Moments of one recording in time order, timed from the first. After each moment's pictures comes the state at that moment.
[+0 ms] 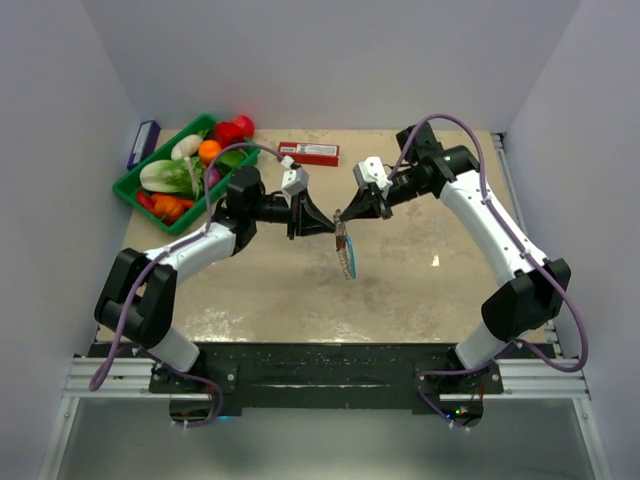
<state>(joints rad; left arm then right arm) -0.45 1.58 0.94 0.51 1.17 -0.15 0.39 1.62 1.67 -1.13 -1.17 -1.28</state>
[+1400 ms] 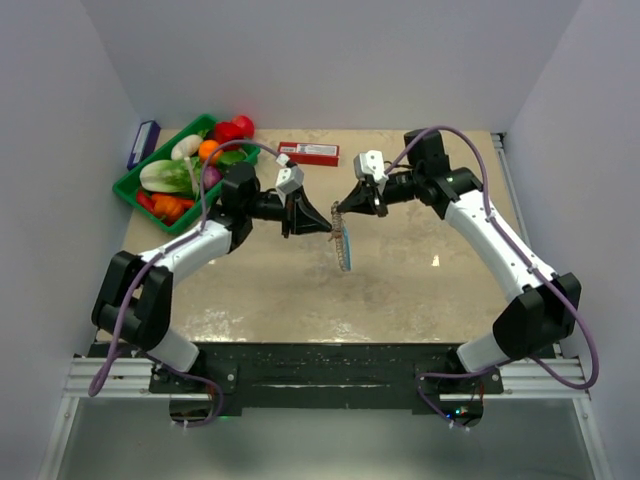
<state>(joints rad) -0.42 1.57 0.95 0.56 1.25 -0.19 0.39 1.50 1.46 -0.64 -1.11 -0.86</state>
